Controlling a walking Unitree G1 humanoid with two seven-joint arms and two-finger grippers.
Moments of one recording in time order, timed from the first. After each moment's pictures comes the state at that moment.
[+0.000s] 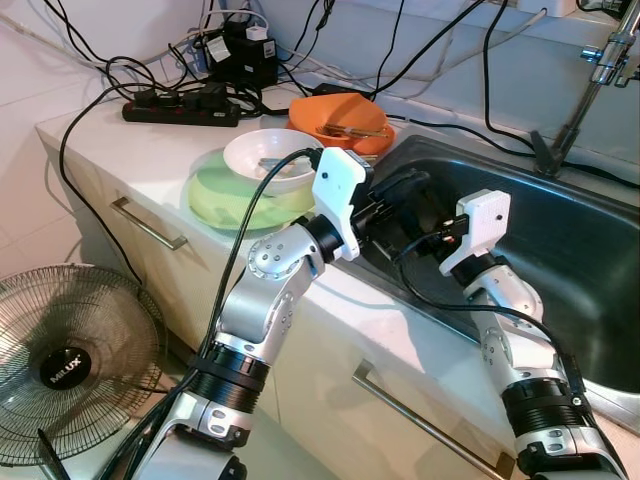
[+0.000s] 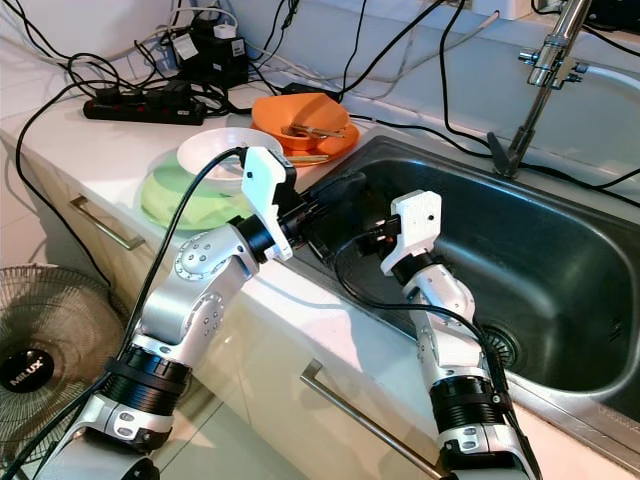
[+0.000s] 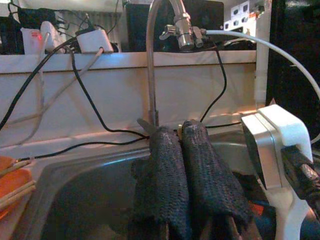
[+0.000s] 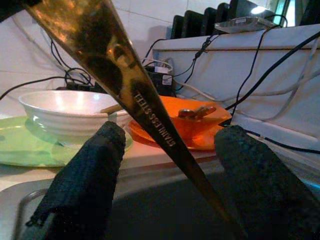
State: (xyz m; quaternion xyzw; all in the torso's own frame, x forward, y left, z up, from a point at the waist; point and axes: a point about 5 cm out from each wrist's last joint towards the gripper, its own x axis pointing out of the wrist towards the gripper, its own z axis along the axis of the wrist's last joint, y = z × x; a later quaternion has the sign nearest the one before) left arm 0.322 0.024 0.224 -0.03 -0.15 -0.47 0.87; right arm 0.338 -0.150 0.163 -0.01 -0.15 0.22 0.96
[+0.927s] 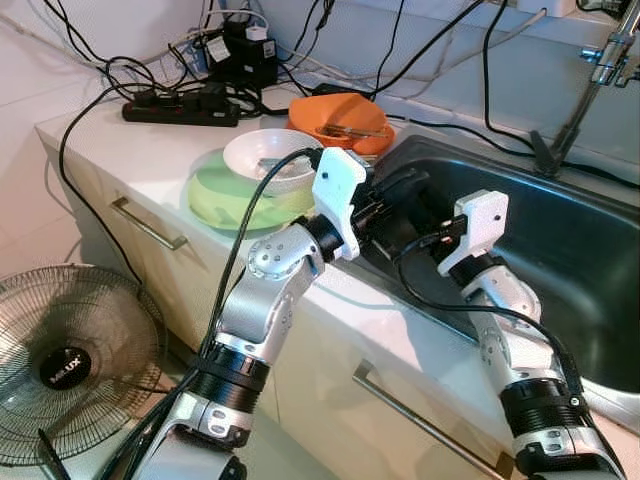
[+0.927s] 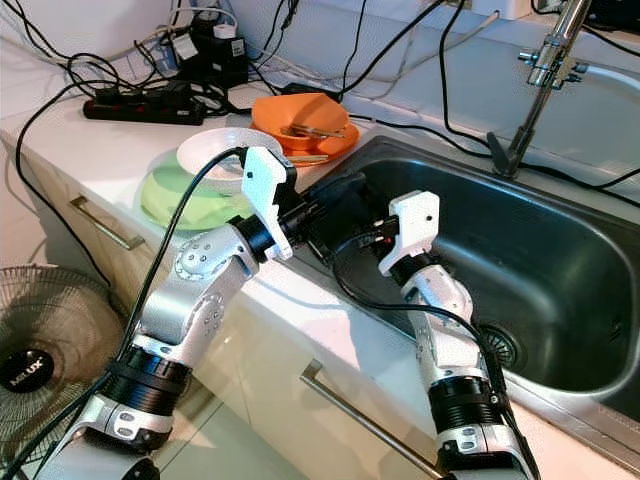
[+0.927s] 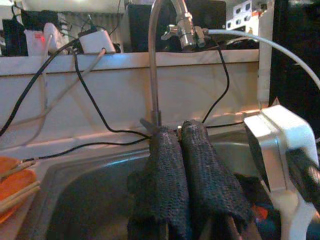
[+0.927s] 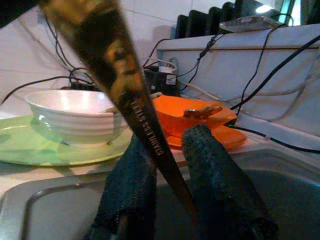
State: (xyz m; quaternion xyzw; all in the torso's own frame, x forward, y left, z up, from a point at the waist) left arm 0.322 0.024 0.225 -0.03 -0.16 -0.47 0.87; right arm 0.337 -0.147 0.162 -0.01 -0.15 0.23 0.96
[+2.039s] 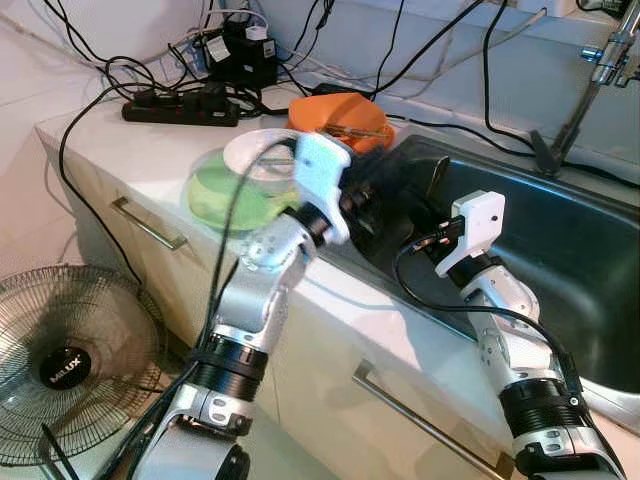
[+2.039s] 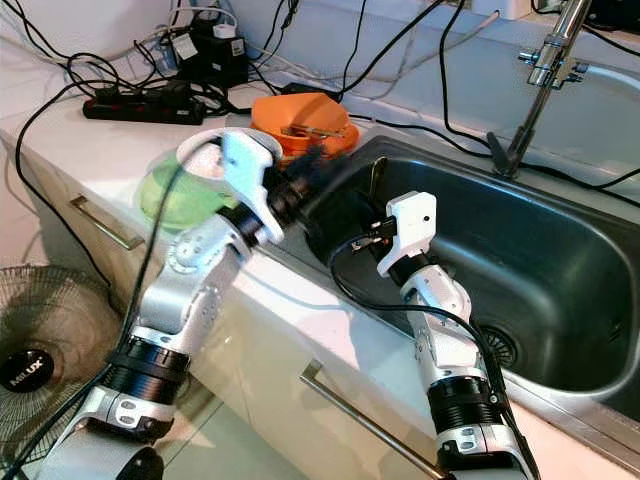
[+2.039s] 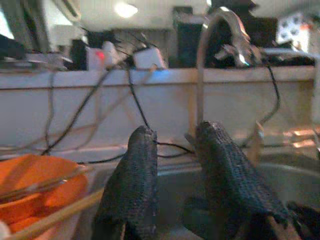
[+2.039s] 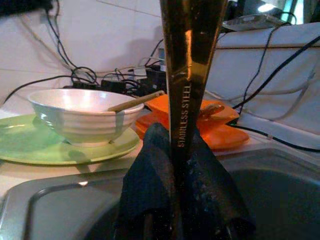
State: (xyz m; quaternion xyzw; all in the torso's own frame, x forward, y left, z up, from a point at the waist) left arm 0.338 0.043 0.233 -0.05 -0.19 -0.37 0.91; right arm 0.338 -0.148 0.160 -0.01 -0.15 0.23 0.96
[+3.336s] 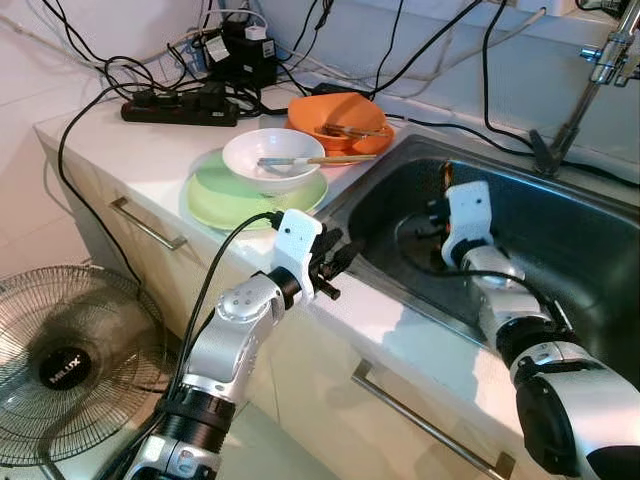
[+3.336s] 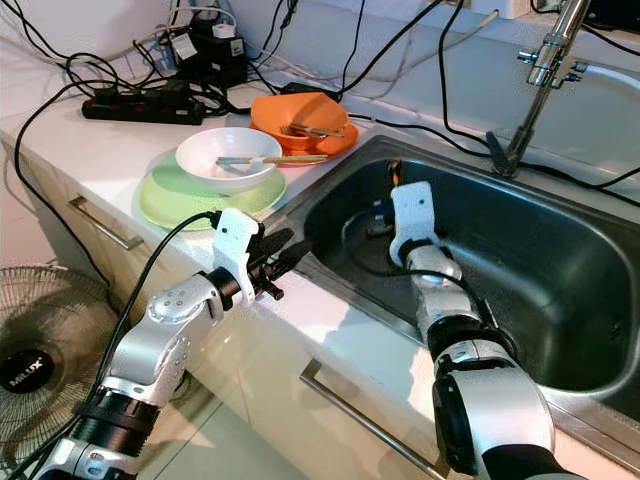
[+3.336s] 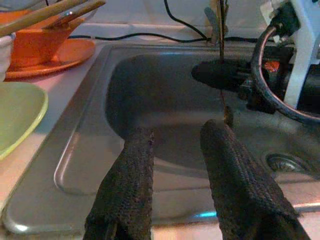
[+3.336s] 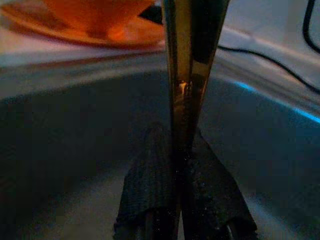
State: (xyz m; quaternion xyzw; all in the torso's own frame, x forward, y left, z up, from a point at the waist) left arm 0.320 0.076 0.147 0.00 0.01 -0.36 0.93; right arm 0.385 -0.173 0.131 -0.09 0.04 0.06 0.99
